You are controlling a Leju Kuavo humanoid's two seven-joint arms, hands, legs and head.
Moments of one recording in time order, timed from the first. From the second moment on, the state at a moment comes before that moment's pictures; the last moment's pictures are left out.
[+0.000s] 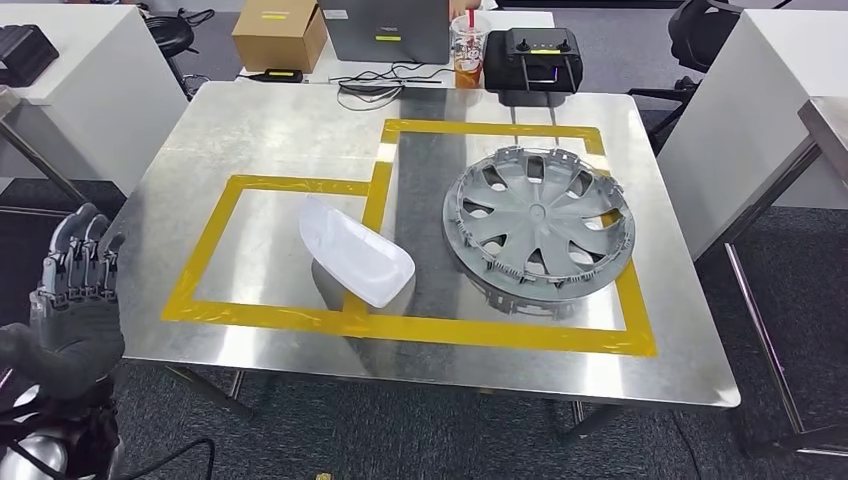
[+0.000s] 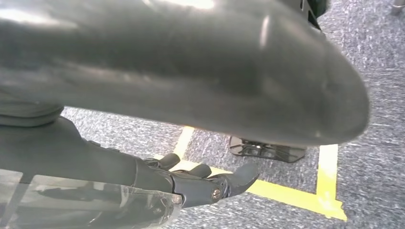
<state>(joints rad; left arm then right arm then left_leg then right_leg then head) 0.11 -0.04 0.15 -1.90 0.11 -0.31 -0.47 0.01 0.08 -1.44 -0.56 1.54 0.68 -0.25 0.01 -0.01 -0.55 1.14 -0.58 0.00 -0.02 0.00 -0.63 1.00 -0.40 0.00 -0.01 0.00</state>
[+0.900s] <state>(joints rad) 0.21 -0.11 0.50 -1.62 -0.20 -0.46 -0.29 0.03 0.22 -1.49 -0.89 1.57 0.86 -0.19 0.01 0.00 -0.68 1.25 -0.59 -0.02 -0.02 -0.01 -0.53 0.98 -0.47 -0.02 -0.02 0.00</state>
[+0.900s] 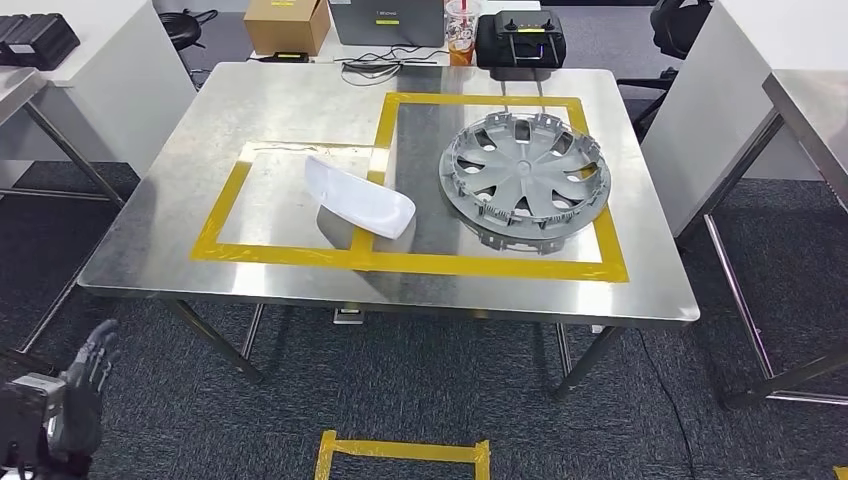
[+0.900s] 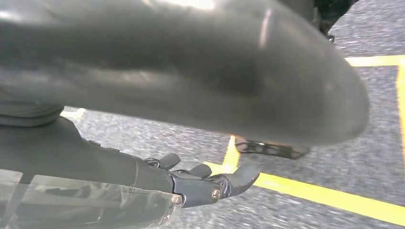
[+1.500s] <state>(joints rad) 0.10 -0.04 0.79 -0.83 -0.80 -0.38 -0.28 0.03 0.18 -1.52 -0.84 1.57 0.85 -0.15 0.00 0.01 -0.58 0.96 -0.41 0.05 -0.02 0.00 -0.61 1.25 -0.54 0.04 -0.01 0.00</state>
